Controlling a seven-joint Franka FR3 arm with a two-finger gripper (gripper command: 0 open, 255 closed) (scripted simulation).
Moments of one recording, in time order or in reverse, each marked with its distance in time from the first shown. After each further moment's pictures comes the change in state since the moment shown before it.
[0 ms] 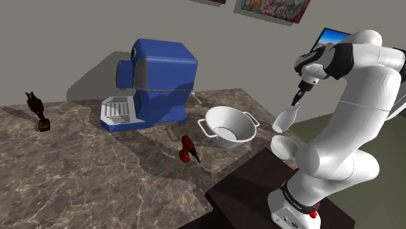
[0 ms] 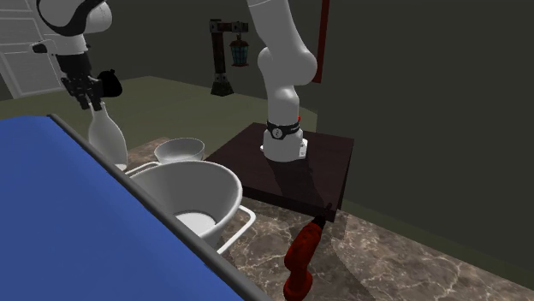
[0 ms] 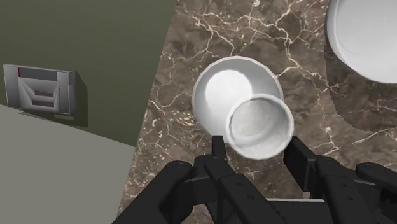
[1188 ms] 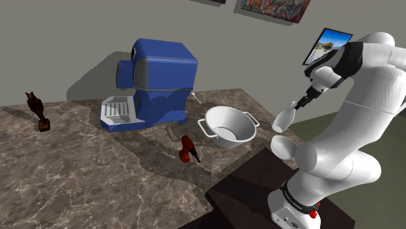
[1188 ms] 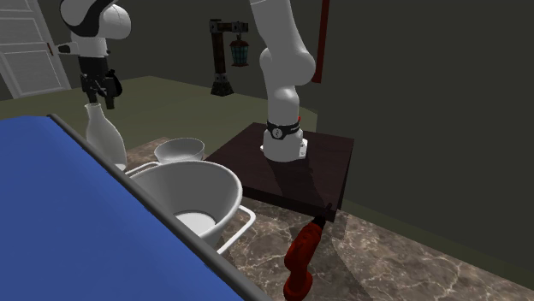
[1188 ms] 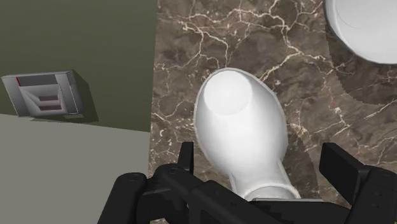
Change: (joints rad) arm -0.086 -0.052 -0.005 -0.127 0.184 0.104 -0.035
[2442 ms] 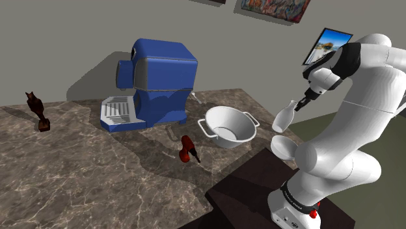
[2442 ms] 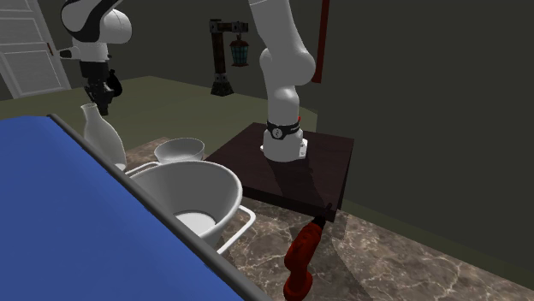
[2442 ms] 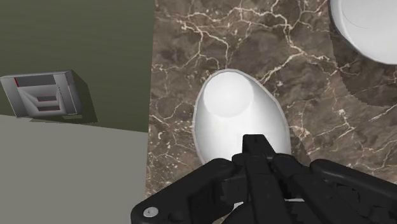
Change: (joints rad) arm -0.002 0.018 0.007 -0.012 0.015 0.027 -0.009
